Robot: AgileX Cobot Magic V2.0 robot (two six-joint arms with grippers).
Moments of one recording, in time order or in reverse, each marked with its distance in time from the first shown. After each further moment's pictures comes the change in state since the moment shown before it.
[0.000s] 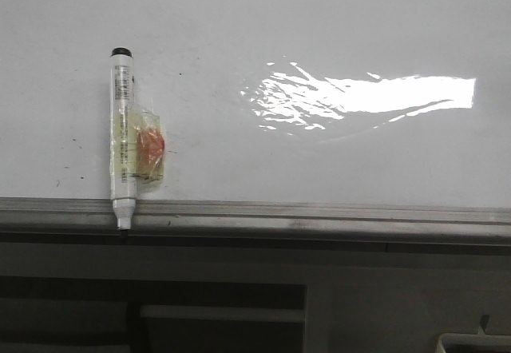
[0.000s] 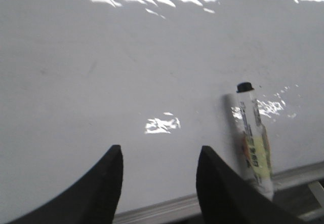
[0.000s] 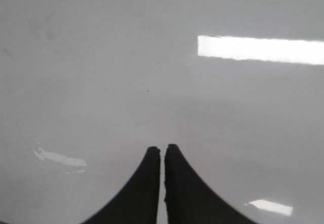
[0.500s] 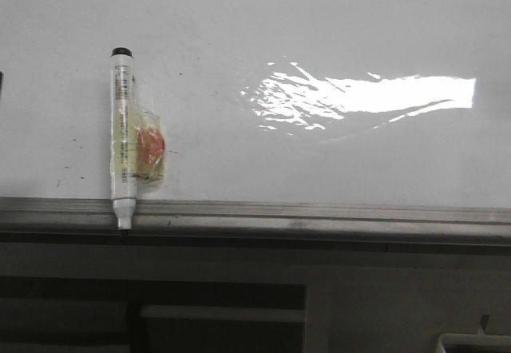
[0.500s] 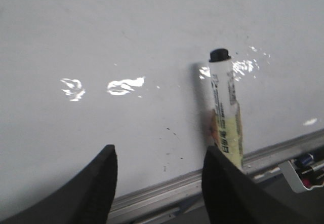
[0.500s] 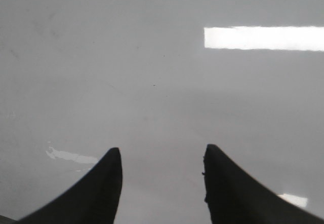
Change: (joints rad) left arm -0.229 0.272 -0.025 -0.112 -0.139 0.028; right arm 0.000 0.004 0.000 0.058 0.007 0.000
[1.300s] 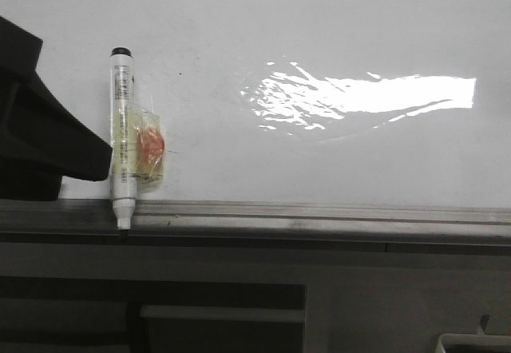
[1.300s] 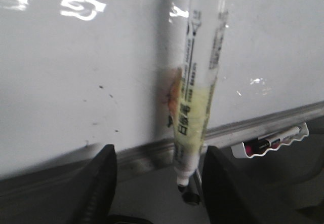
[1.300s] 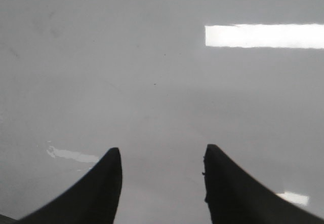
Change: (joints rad) left arm -0.143 0.285 -0.056 -0.296 0.017 0.004; right arm 0.000 0.007 0.000 0.006 0.000 -0.002
